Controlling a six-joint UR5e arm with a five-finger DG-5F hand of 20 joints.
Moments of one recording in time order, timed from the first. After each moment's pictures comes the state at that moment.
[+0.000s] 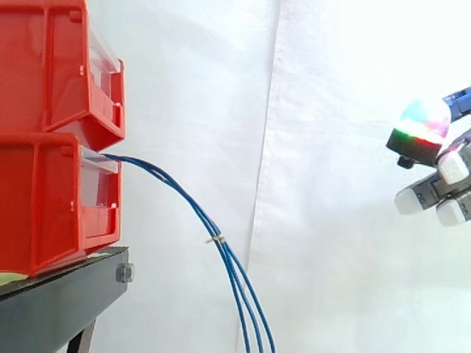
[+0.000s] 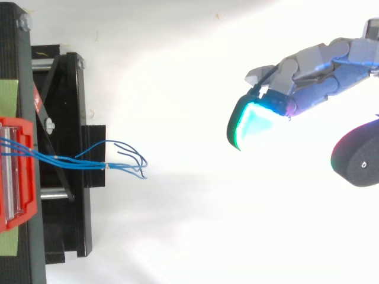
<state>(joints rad) 0.11 -1.86 -1.59 -2.93 -1.32 -0.12</state>
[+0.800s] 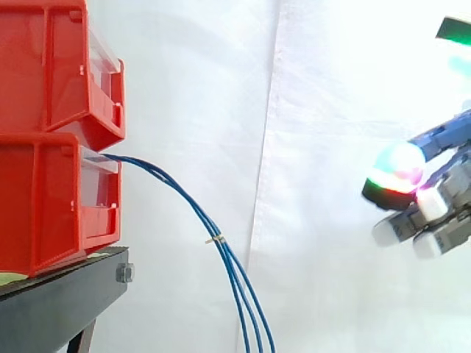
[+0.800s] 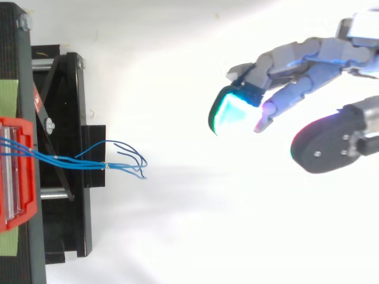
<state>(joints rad) 0.11 -1.92 -1.58 -2.87 -1.29 -0.14</state>
